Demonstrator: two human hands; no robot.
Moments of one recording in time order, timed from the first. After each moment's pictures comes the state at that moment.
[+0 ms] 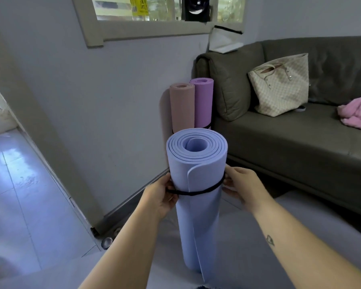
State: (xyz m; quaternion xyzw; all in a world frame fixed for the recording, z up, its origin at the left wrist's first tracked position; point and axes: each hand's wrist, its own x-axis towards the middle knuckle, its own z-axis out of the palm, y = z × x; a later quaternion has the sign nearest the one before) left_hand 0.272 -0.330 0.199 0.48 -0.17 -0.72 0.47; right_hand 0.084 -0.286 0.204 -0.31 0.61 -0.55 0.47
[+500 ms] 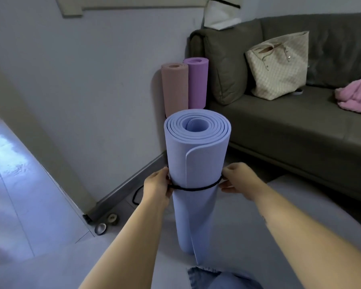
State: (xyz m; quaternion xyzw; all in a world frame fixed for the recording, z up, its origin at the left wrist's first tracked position) left_hand 0.254 -0.348 0.149 0.56 -0.23 -0.64 0.48; right_hand 0.065 -0.298 0.178 -0.37 0.73 -0.36 0.44
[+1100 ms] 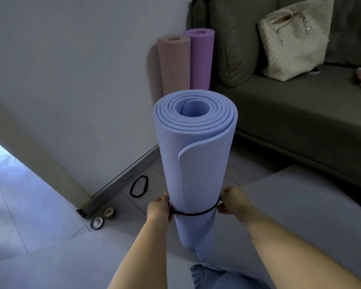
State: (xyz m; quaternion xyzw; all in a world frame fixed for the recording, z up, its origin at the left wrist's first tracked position) left_hand 0.262 -0.379 0.011 0.67 -0.17 -0.64 0.34; right_hand 0.070 -0.330 0.058 -0.30 0.77 -0.31 0.48
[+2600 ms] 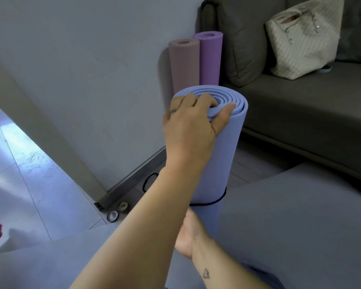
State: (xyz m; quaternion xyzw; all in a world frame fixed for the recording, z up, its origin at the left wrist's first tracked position) left_hand 0.217 -0.344 0.244 0.44 -0.76 0.01 0.47; right_hand 0.227 -0.290 0.033 0.08 0.37 -0.50 0.78
